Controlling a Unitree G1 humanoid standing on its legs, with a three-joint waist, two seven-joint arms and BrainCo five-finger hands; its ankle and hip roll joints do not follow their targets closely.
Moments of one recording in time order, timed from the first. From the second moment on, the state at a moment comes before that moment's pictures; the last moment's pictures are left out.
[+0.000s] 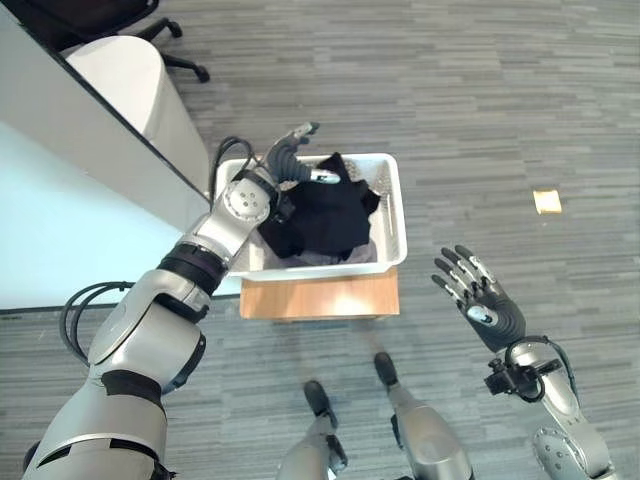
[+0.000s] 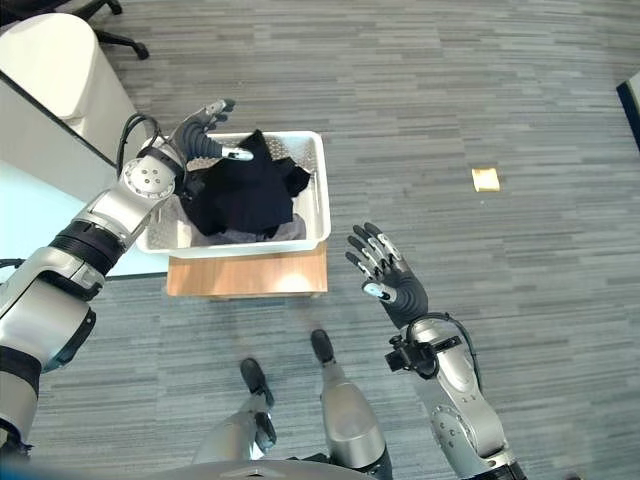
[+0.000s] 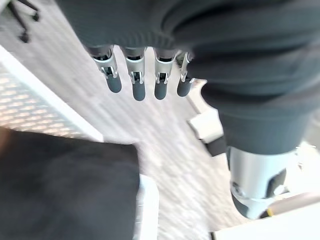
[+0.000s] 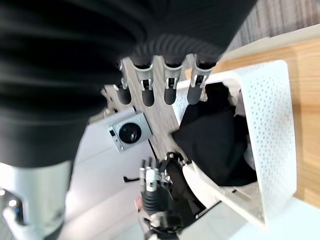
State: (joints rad) left arm -1.08 0.63 -0.67 0.68 -0.26 -0.09 0.02; right arm 0.16 -0.46 0.20 -0.31 0.75 -0.13 0.14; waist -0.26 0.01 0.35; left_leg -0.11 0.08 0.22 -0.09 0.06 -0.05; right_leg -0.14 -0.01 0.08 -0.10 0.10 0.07
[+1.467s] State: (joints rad) left arm 0.04 0.31 -0.02 0.00 -0.52 -0.16 0.06; right arm 0.39 -0.33 0.05 -0.14 0.49 -0.08 0.11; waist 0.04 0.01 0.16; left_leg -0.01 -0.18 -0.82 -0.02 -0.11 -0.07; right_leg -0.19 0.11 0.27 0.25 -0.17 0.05
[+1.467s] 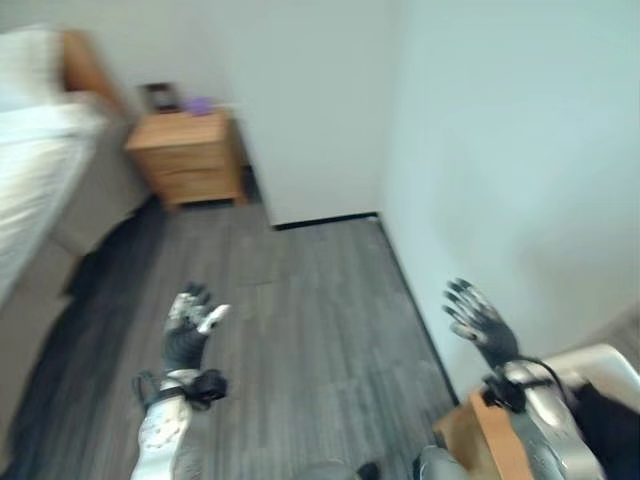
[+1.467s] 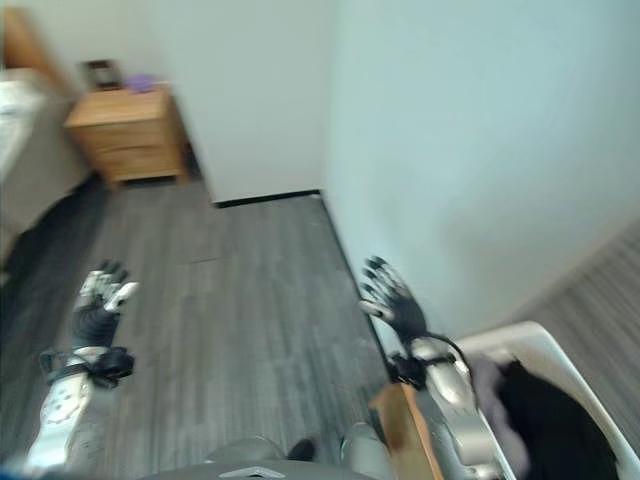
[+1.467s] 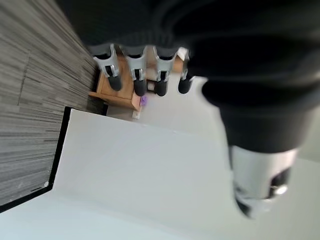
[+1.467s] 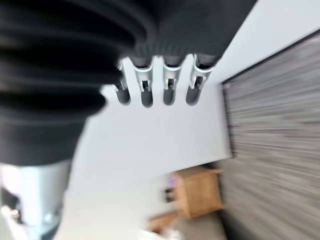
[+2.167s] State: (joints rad) left arm 0.22 0.21 0.09 -0.06 -0.54 -0.14 0.04; right arm 0.22 -0.37 -0.02 -0.10 0.52 -0.11 0.08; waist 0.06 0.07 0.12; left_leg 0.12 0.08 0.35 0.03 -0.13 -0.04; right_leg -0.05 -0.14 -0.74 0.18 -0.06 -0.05
